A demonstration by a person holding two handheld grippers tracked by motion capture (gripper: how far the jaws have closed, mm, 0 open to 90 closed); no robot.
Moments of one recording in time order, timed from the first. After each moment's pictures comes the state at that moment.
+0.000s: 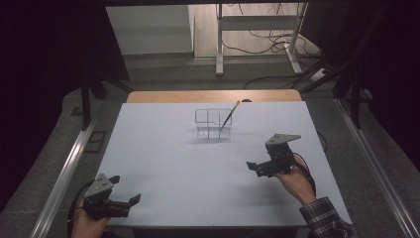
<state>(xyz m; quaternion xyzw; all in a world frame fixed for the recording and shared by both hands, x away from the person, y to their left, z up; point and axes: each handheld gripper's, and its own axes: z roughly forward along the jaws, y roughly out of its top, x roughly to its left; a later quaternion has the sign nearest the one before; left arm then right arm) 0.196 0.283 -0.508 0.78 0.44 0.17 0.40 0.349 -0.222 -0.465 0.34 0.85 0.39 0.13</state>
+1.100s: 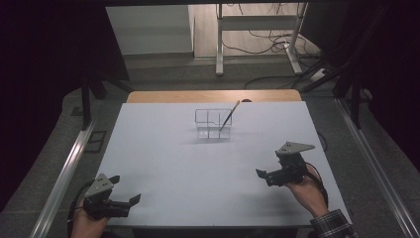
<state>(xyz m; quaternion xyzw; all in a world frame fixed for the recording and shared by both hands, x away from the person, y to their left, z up) 0.196 0.283 -0.508 0.79 0.44 0.17 0.40 0.320 -0.247 -0.460 0.34 0.84 0.39 0.15</state>
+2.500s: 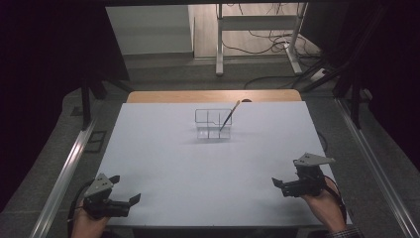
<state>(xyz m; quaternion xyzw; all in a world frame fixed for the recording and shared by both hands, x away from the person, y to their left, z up) 0.197 0.283 -0.508 0.78 0.44 0.17 0.40 0.291 -0.288 -0.466 0.38 0.83 0.37 0.18</state>
